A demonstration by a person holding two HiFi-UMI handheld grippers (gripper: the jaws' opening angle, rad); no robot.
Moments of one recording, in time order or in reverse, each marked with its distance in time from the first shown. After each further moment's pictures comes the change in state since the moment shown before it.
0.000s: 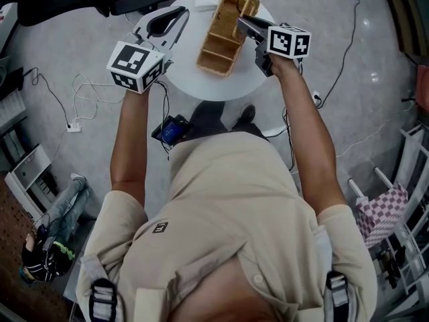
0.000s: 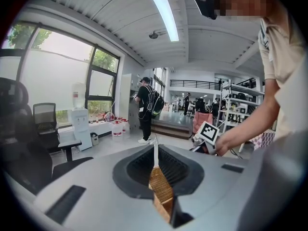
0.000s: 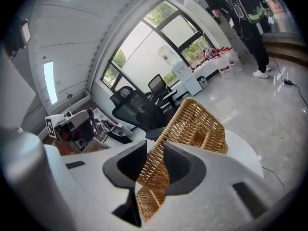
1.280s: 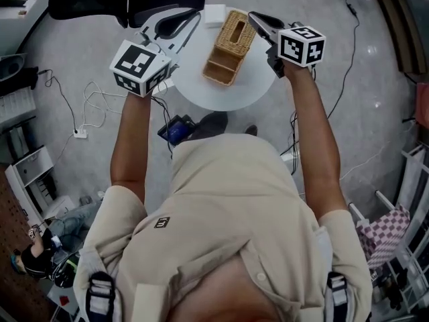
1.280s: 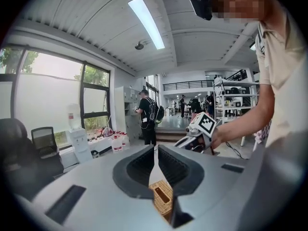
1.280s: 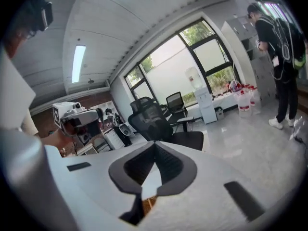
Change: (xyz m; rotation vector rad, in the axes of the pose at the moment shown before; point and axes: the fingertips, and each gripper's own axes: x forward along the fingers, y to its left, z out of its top) left arm -0.043 -0.049 0.101 0.159 -0.093 0.007; right arm -0.076 0.099 0.094 -0.344 -0.118 0.049
